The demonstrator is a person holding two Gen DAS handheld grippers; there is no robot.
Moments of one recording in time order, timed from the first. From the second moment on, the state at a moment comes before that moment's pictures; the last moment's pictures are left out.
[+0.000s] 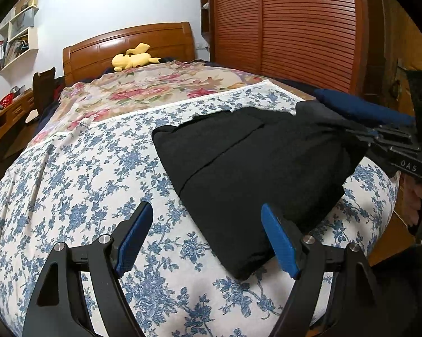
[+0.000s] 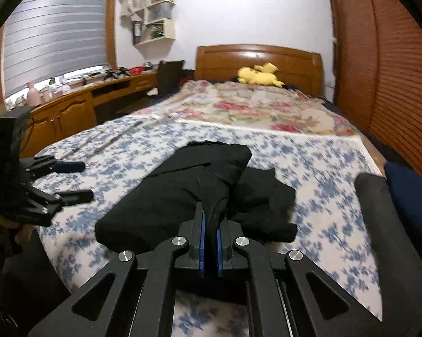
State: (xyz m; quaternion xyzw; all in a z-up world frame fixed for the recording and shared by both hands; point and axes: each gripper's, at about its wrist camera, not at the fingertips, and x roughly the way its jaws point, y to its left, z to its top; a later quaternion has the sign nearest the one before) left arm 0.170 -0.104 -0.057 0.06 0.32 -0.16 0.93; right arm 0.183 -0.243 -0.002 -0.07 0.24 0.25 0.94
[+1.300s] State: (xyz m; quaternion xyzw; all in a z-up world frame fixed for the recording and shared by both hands) left arm 0.184 -0.099 -0.071 0.04 0.33 -0.16 0.93; right arm 0.212 -0.204 -0.033 -0.10 0.32 0.25 0.91
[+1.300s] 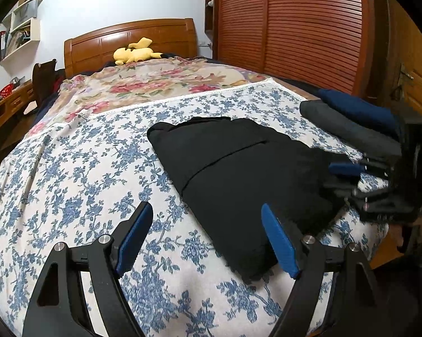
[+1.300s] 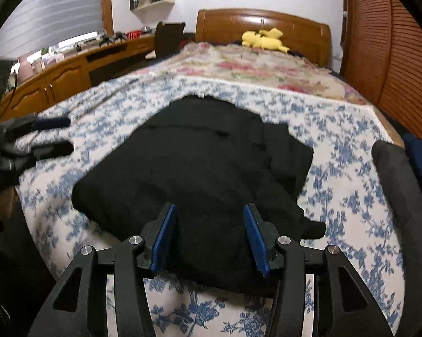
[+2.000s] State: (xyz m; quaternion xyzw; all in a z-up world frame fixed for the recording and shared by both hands) left arm 0.280 -0.097 -0.083 0.05 0.34 -0.17 0.92; right arm 0.169 -0.261 -0.034 -0.04 0.30 0.19 0.93
